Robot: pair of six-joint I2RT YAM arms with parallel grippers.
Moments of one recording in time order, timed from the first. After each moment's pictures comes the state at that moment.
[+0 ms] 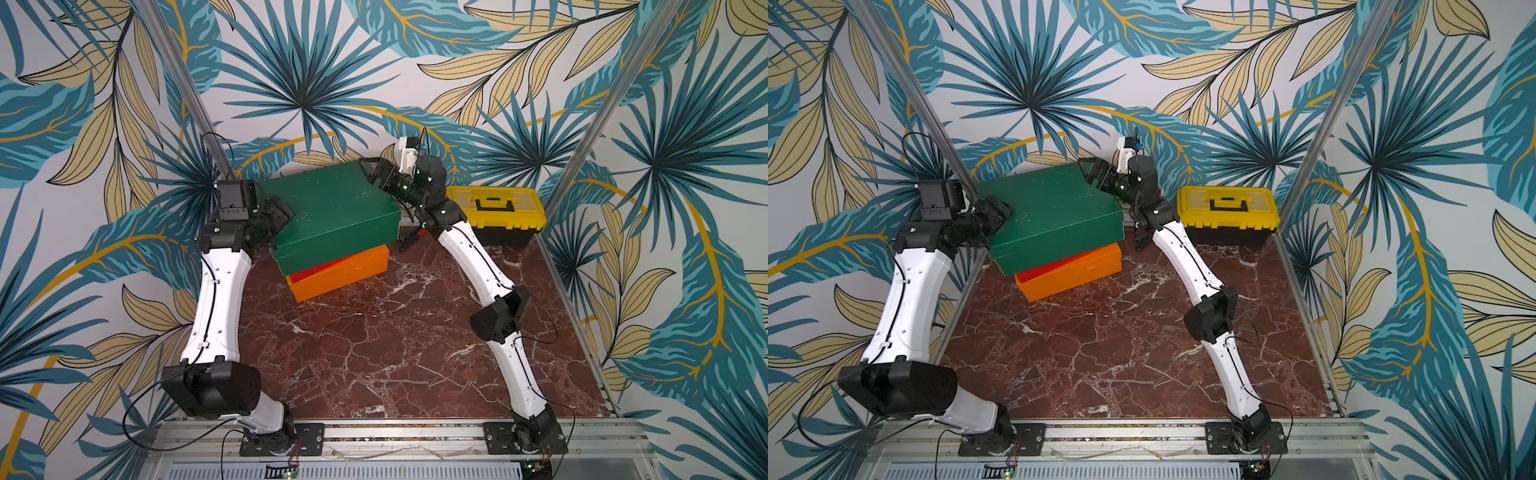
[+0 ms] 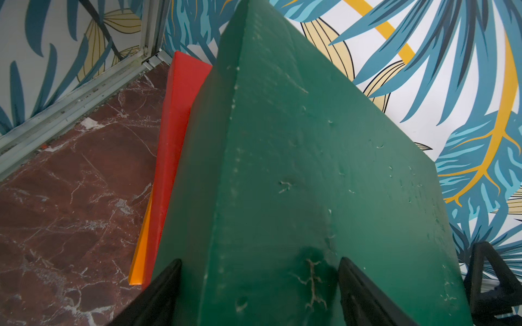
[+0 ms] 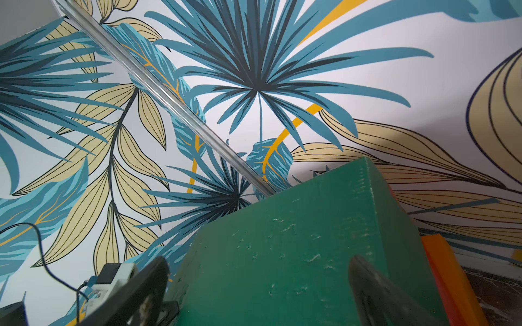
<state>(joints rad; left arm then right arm) 0.10 1.55 1.78 -0.82 0.15 -0.77 0.52 2.42 2.73 -0.25 -0.29 0.78</state>
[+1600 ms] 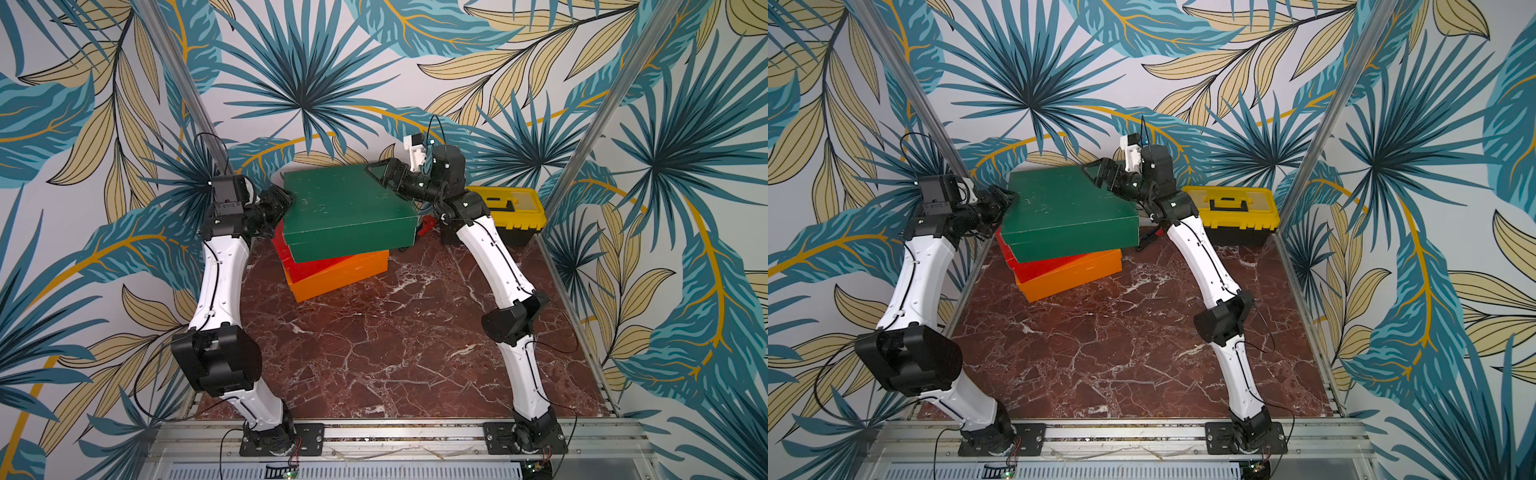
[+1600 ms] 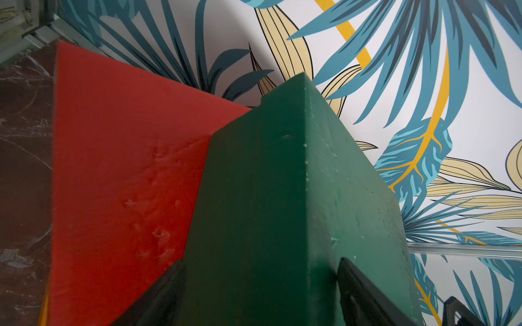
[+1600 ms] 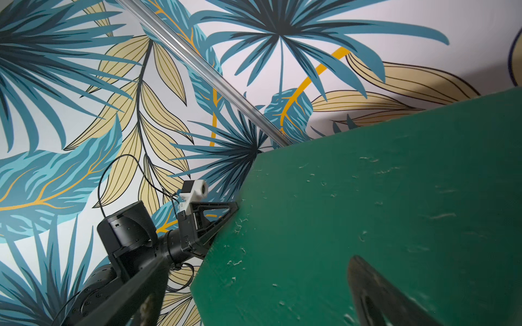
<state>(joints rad) 0.20 1.68 1.80 -0.62 0.43 -0.79 0.47 2.31 2.74 -0.53 -0.49 0.76</state>
